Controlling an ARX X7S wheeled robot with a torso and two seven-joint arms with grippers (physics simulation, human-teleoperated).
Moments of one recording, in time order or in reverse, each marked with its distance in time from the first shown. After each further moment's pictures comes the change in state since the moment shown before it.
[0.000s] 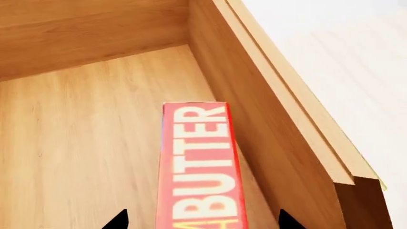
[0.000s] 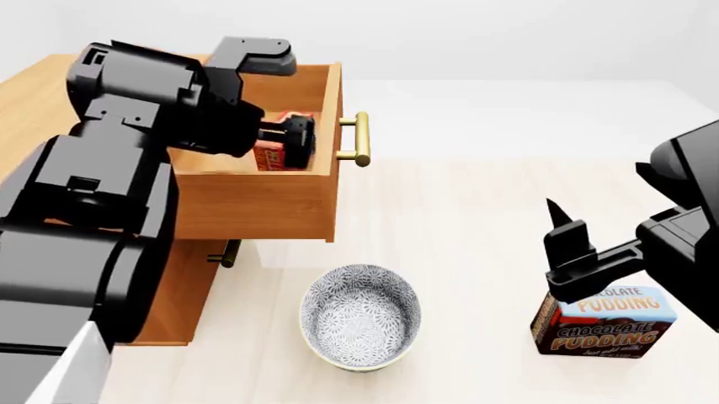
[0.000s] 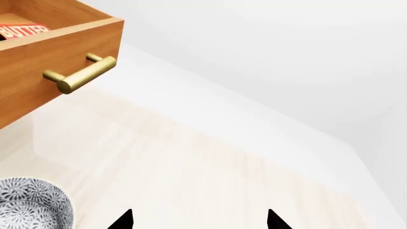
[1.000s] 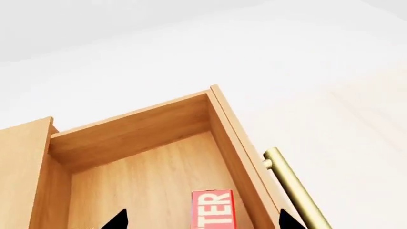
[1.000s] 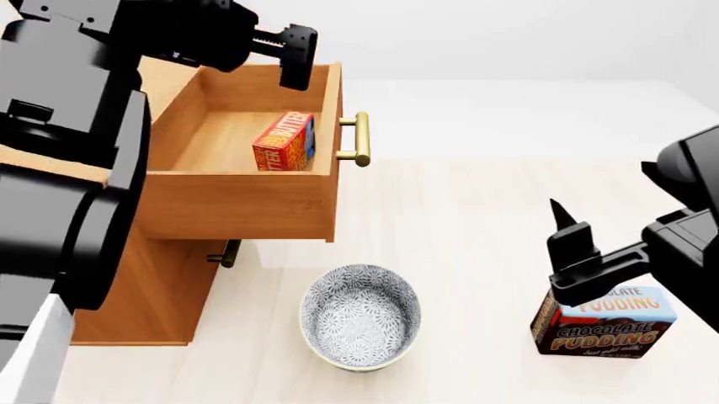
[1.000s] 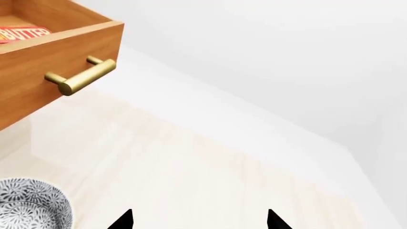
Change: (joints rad) left arm -0.203 0.025 0.164 0.037 -0.172 -0.027 -0.148; right arm 0.001 0.012 0.025 -0.025 0.016 0.013 0.018
